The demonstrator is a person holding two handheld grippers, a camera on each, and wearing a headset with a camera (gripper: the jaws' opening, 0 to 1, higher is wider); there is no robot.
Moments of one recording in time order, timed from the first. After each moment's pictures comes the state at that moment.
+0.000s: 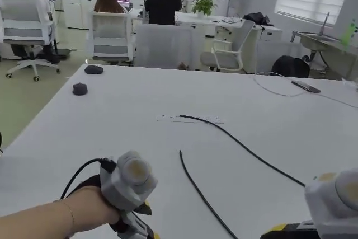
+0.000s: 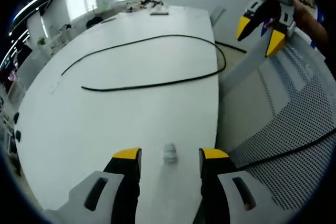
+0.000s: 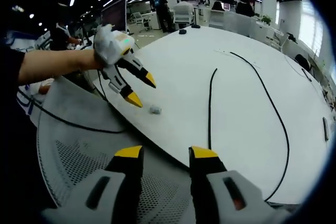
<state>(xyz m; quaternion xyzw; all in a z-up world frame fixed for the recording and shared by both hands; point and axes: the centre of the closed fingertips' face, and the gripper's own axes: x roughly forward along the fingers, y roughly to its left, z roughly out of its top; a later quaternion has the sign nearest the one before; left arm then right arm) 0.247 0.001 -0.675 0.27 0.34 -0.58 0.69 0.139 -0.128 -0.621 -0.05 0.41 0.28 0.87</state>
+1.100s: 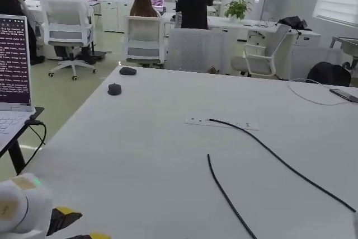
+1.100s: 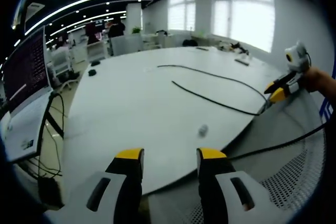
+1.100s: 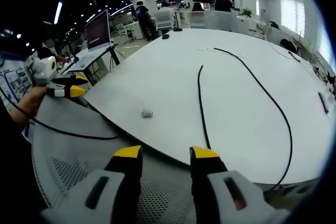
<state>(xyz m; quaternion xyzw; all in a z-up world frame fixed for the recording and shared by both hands) 0.211 0.153 -0.621 0.08 0.30 -0.30 0.90 0.137 -0.136 -0.629 0.01 0.40 0.22 0.89</state>
